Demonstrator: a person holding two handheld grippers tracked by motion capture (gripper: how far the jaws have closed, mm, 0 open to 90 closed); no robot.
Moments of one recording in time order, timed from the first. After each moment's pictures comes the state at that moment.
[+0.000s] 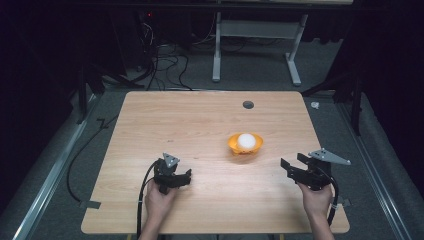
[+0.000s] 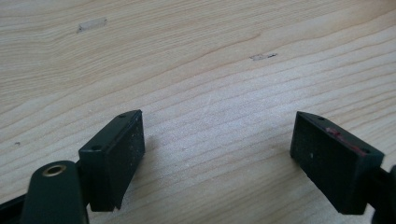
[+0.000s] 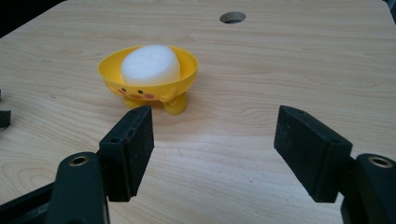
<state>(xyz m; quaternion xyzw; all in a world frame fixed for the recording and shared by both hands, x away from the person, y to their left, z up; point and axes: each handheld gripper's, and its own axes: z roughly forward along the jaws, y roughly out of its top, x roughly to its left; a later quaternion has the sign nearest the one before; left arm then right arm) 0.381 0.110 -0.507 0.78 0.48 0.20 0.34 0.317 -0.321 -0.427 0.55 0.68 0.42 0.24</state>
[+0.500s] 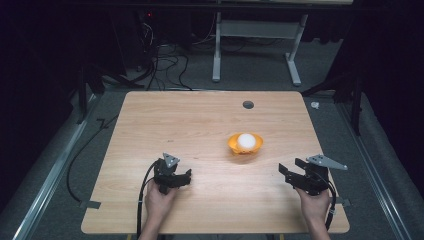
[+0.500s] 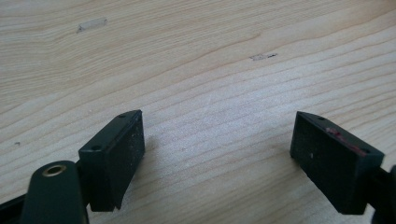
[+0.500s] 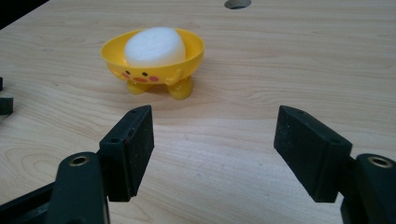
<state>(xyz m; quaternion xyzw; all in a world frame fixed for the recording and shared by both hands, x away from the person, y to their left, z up) 0.381 0.110 -0.507 0.78 0.48 0.20 0.34 0.310 -0.316 -0.440 0.56 0.68 0.42 0.23</state>
